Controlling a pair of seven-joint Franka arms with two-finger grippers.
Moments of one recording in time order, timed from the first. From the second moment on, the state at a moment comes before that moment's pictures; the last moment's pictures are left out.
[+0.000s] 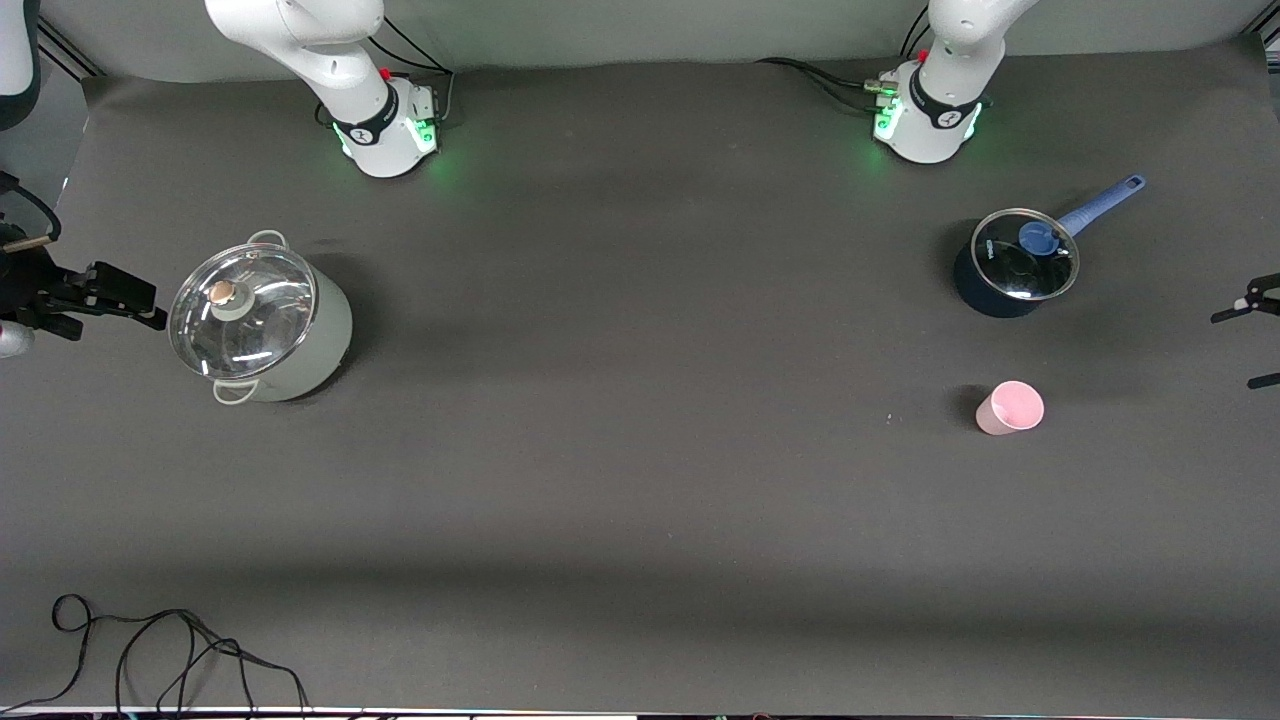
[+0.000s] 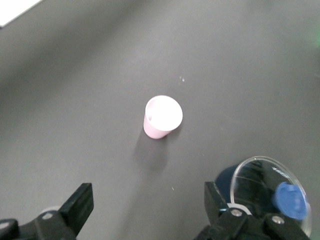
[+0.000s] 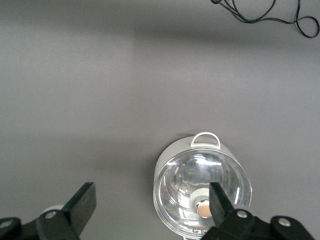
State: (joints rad) left arm 0.73 0.40 -0.13 -1.64 -0.53 1.67 1.82; right arm 0.00 0.06 -0.07 -1.55 0.02 1.61 -0.14
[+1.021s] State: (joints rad) left arm 0.78 0.91 -0.15 -1.56 -0.90 1.49 2.57; right arm 0.00 0.05 -0.09 -1.54 0.02 1.61 -0.14
